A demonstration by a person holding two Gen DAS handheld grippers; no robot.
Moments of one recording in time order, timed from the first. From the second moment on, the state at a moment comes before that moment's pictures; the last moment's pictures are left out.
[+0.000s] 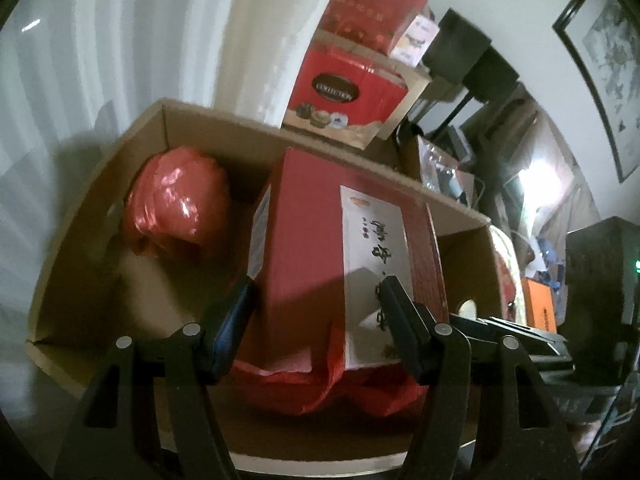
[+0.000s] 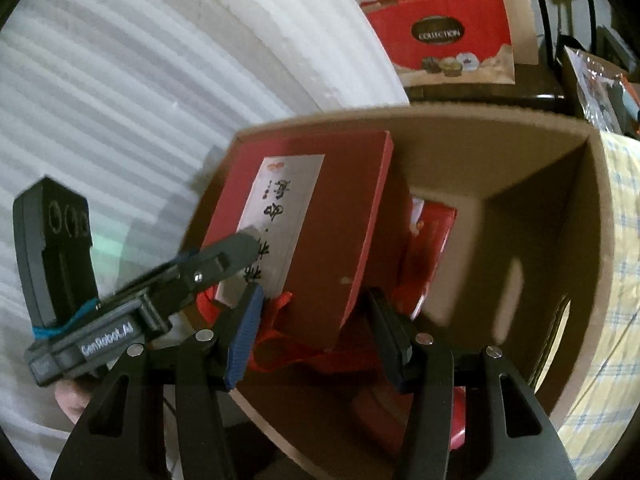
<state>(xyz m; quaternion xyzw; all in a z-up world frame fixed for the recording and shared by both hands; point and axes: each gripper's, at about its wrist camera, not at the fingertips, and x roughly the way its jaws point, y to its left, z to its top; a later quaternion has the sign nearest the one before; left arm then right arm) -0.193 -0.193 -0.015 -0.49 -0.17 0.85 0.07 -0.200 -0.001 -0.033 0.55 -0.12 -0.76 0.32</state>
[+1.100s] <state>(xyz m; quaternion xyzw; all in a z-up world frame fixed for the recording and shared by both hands) -0.175 -0.145 0.024 -0.45 -0.06 0.89 0.04 -0.185 0.070 0.019 0.48 -0.05 -0.83 0.27</state>
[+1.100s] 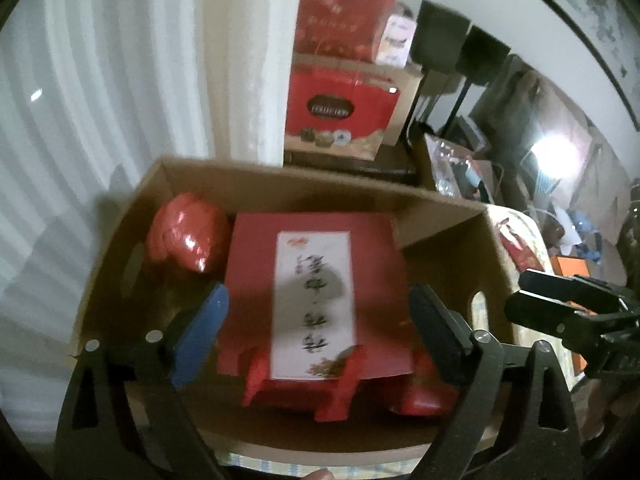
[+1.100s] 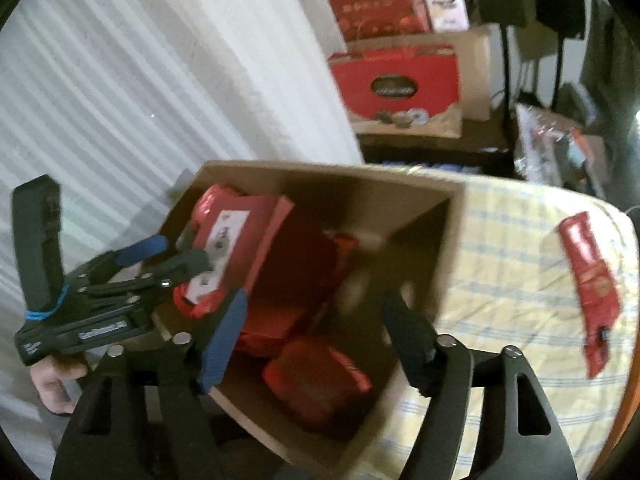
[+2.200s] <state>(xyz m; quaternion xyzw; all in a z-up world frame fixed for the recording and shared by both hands) -0.148 0.042 0.044 -0.42 -0.04 0.89 0.18 -0.150 0.233 0.042 0.44 -0.03 -0.89 0.12</state>
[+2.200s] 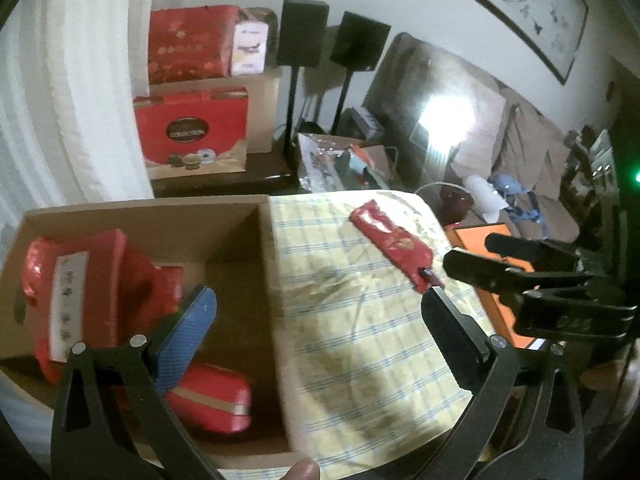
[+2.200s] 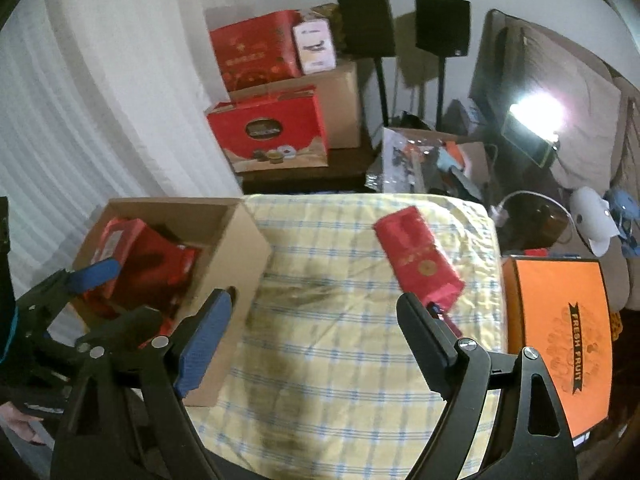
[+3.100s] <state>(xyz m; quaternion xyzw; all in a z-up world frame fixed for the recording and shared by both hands) -0.178 0.129 -0.008 -0.47 -0.05 0.85 0.21 -0.168 0.337 -0.033 0.48 -0.06 -0.88 0.06</state>
